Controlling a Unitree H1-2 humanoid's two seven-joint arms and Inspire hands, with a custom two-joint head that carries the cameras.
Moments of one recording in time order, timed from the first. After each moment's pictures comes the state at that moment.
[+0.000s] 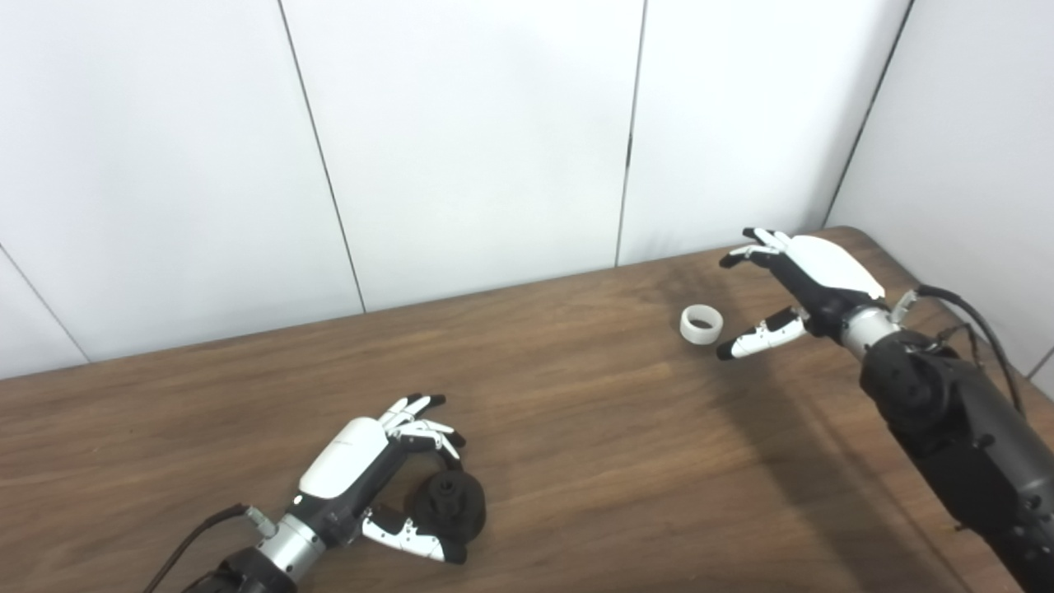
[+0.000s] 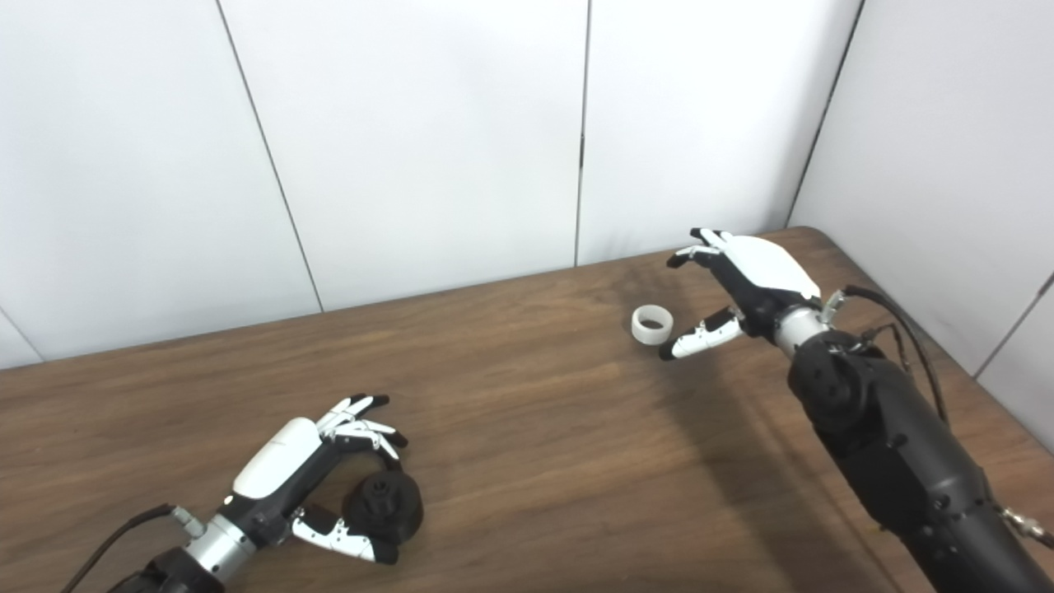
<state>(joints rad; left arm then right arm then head) -0.49 0.41 -0.69 0.42 0.43 -0.47 0.16 -0.34 -0.69 0.06 0.01 -0.66 0.23 0.20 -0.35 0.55</state>
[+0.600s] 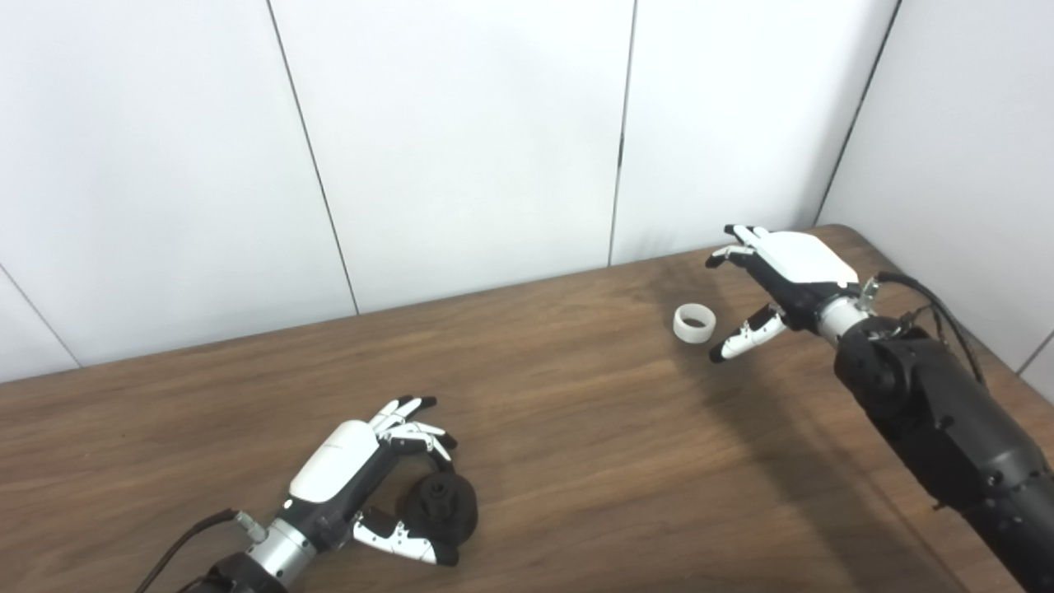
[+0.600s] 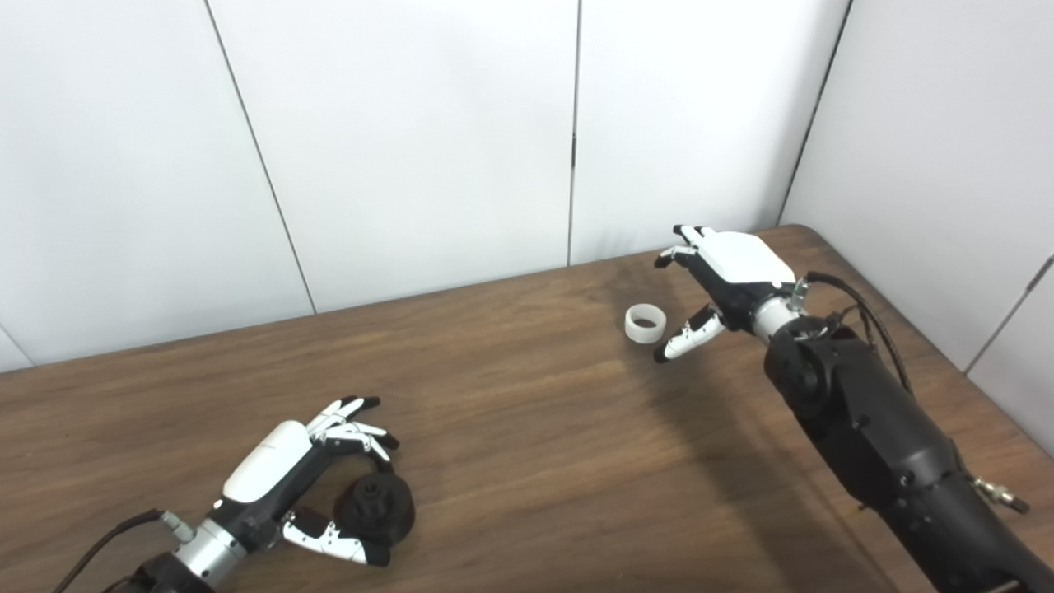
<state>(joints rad) -0.49 0.42 -0.72 0.42 0.42 -0.47 0.18 -0.39 -0.70 0.13 0.05 -0.77 0.24 0.25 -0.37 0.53</state>
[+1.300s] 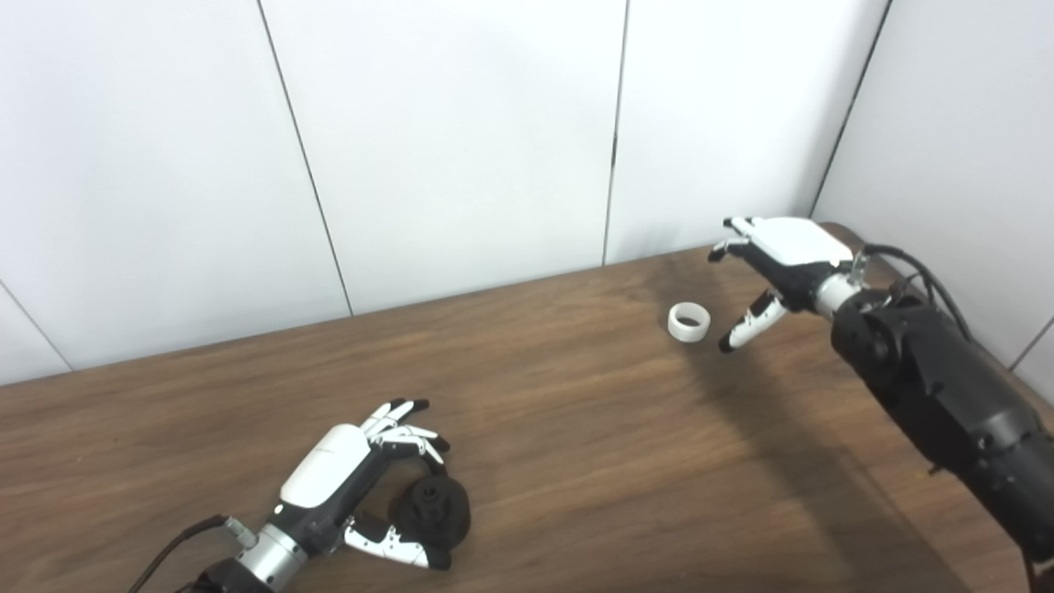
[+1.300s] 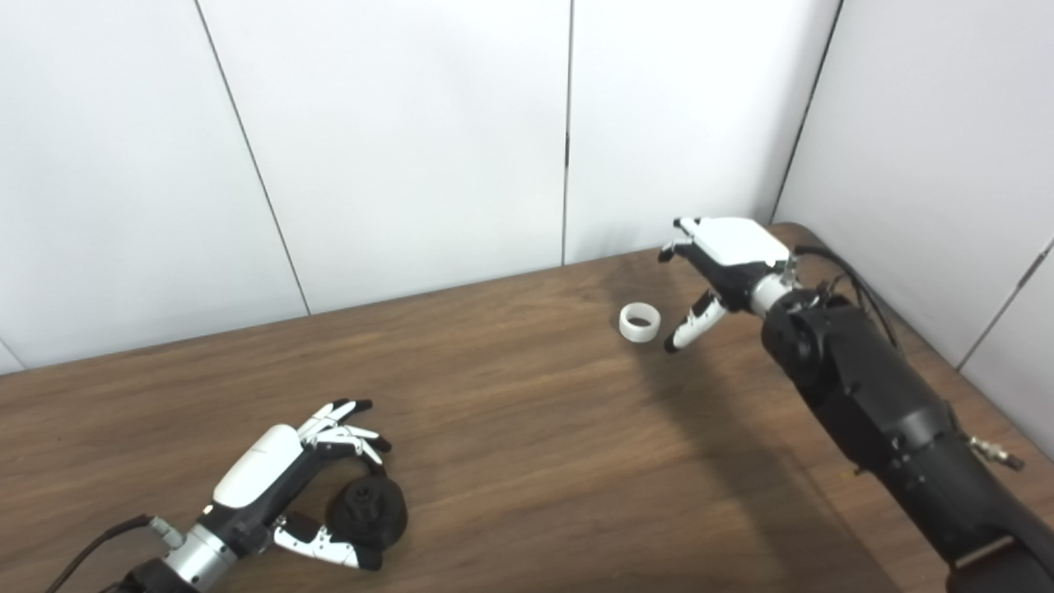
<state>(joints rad) -0.48 0.44 -0.72 0.40 0.42 -0.47 0.19 -0.49 -0.75 0.19 0.14 -0.82 0.21 0.32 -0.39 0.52</state>
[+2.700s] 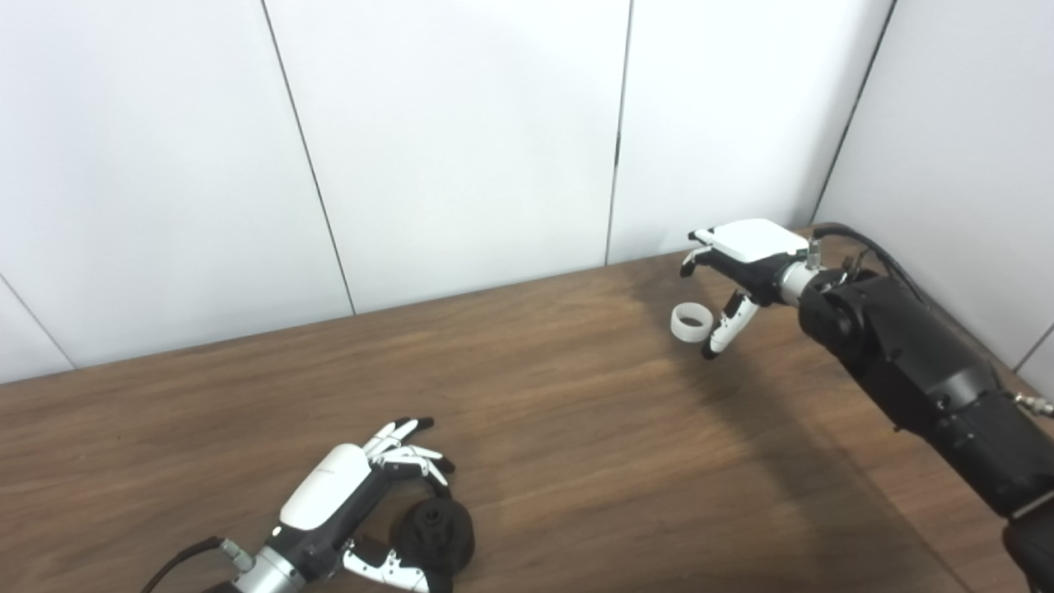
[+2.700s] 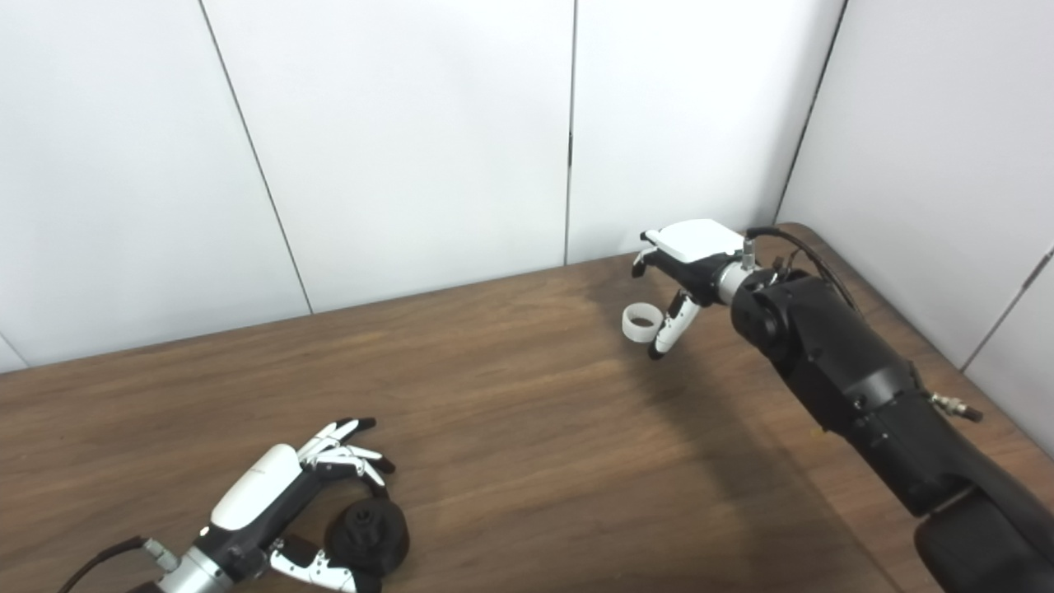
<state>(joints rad) -0.40 0.44 -0.63 0.30 0.43 -0.47 0.08 -0.59 -0.74 0.29 0.25 -0.85 0.12 0.40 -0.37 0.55</state>
